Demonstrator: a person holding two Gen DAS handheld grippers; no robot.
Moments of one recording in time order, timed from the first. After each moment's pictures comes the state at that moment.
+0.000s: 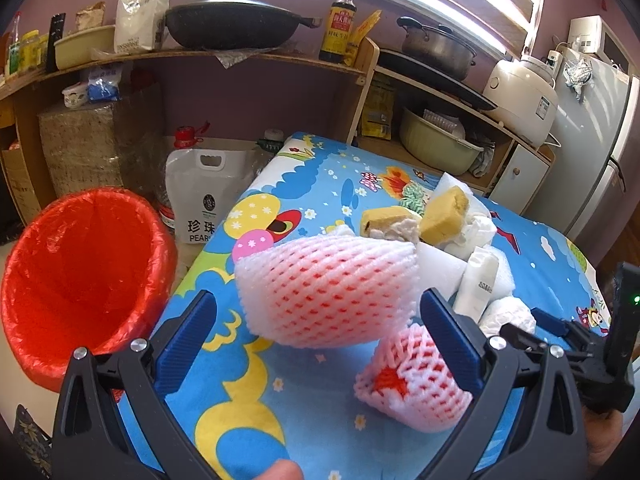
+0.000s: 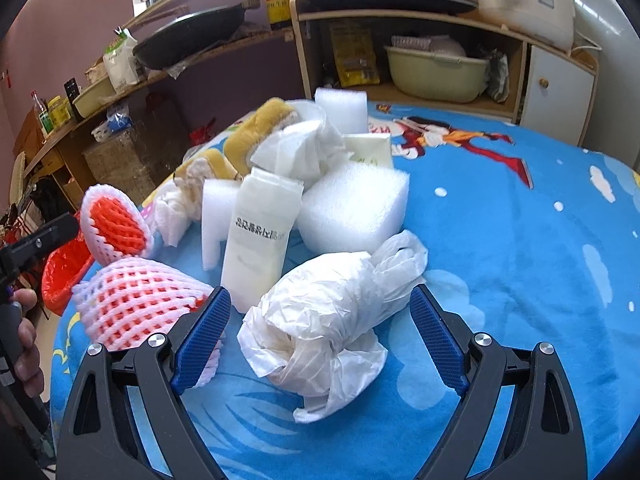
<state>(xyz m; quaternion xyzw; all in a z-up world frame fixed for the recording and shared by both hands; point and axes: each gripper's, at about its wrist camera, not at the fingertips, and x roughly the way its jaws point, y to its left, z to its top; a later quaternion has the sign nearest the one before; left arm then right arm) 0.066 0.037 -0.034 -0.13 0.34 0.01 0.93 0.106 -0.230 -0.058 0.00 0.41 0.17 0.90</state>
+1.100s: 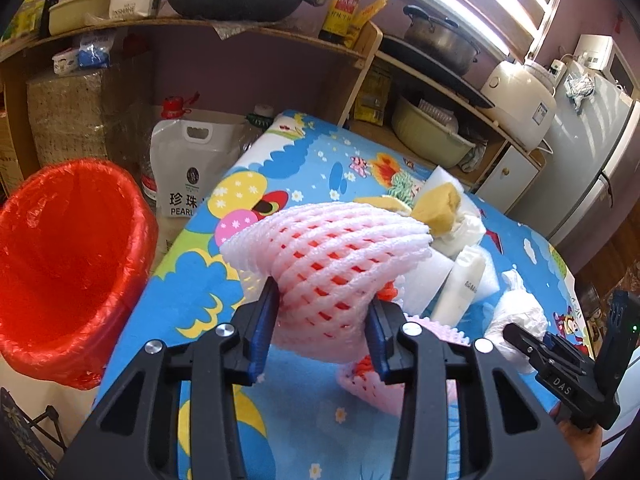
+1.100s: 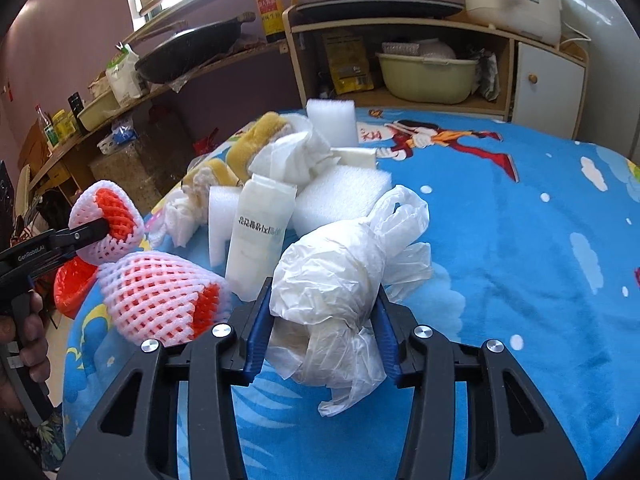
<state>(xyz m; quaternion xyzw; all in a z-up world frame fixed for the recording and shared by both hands) 0.068 0.045 -0.034 -0.18 0.37 -0.02 0.91 0.085 -0.253 -0.042 0.02 0.40 0.17 0.90</state>
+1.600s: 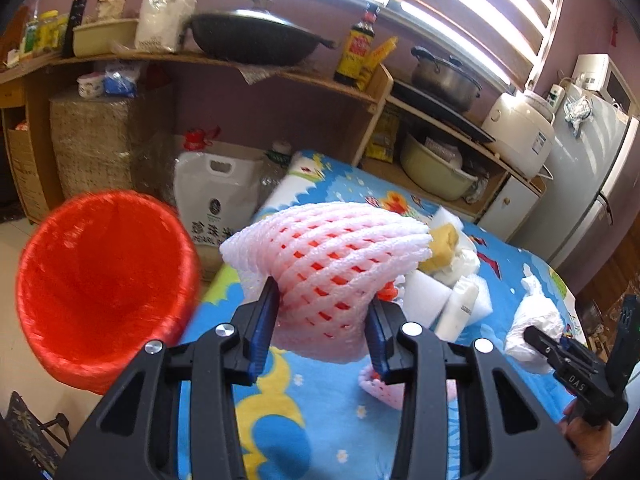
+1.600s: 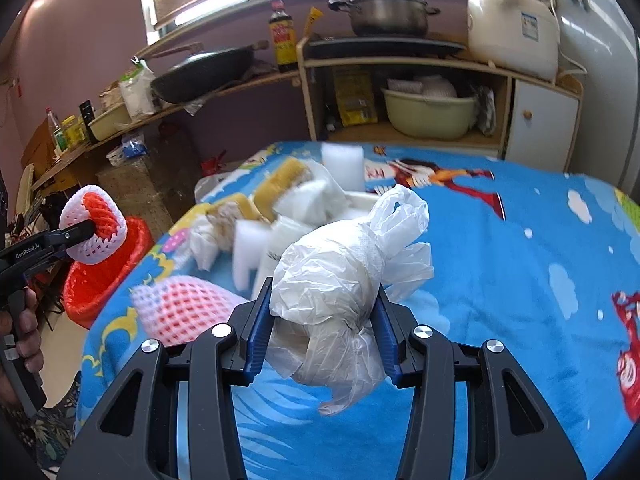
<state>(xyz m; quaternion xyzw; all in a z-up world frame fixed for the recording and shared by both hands) 0.030 0.079 0.008 -0.18 0.32 0.02 0.93 0.067 -0.245 0.002 0.00 0.36 0.17 0.92</state>
